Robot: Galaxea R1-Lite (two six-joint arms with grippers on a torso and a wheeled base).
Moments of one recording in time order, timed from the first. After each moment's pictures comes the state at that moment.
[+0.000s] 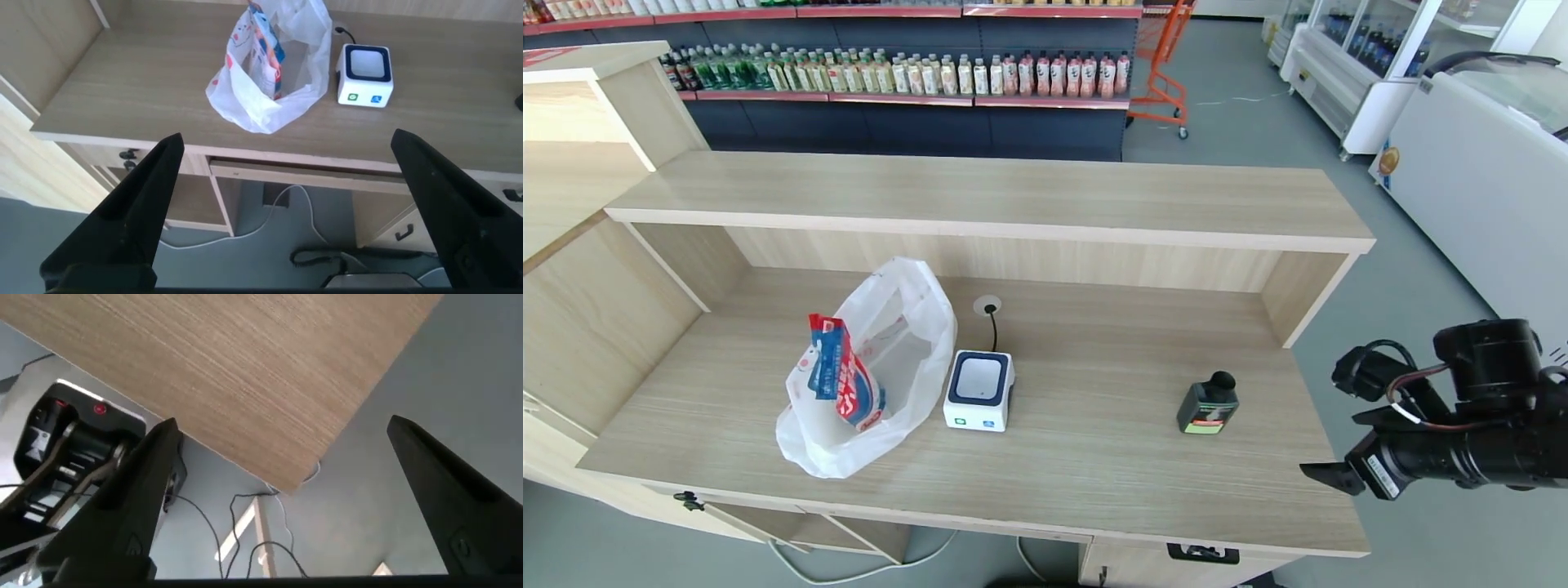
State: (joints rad) left arm 0.00 0.00 0.00 0.00 -0.01 -0.01; right arm 0.00 1.69 -0.62 -0.29 0.18 -0.60
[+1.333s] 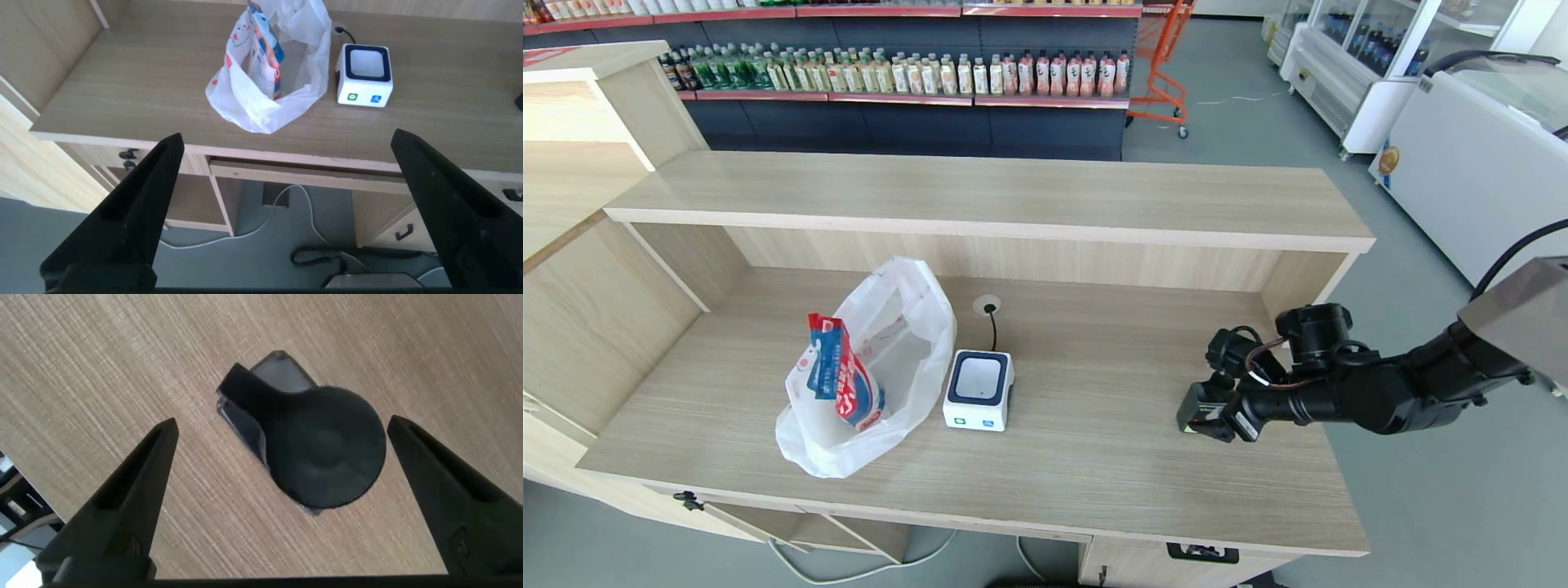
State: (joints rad) left arm 0.00 0.00 0.00 0.00 -0.01 -0.01; right arm 0.17 2.15 -1.01 -0.45 0.31 -0.72
